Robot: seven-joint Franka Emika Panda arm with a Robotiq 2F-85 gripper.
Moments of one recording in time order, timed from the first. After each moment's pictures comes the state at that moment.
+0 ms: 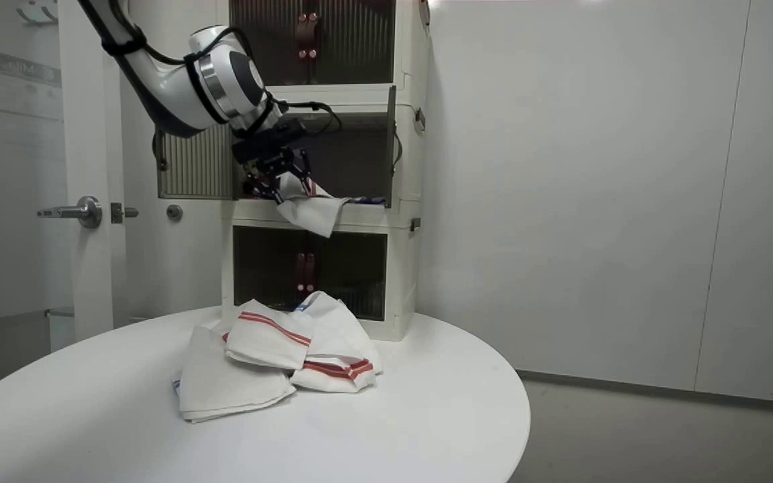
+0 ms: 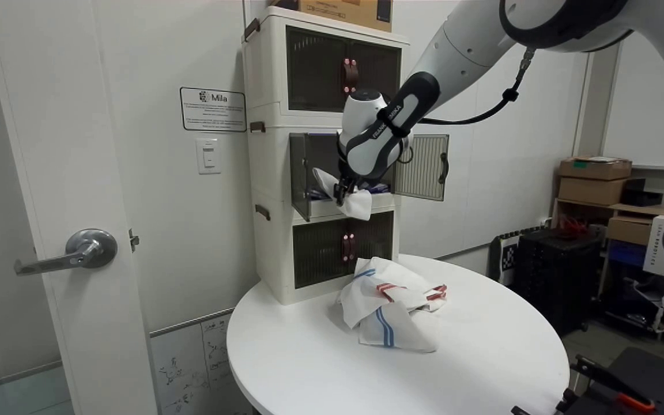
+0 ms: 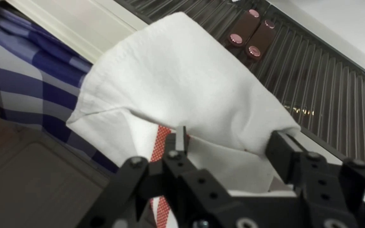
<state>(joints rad) 0.16 0.58 -0.20 -1.63 -0.41 2.79 -0.12</state>
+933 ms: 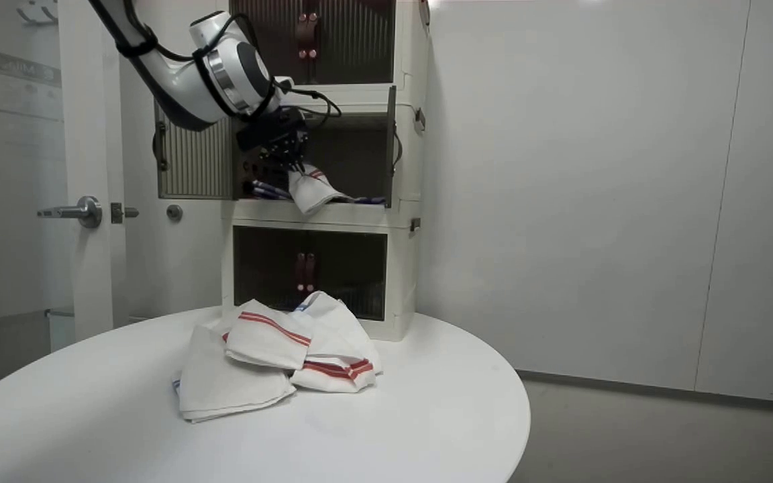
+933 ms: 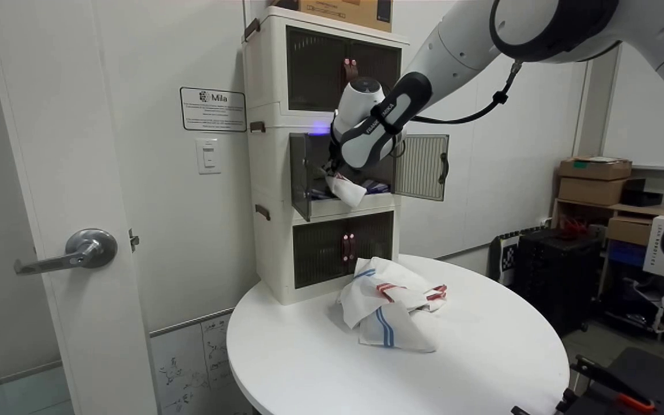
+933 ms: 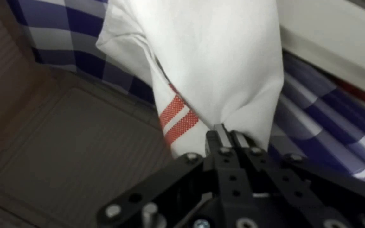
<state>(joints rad) 0.17 0.63 -0.23 -1.49 -0.41 2.92 0.04</state>
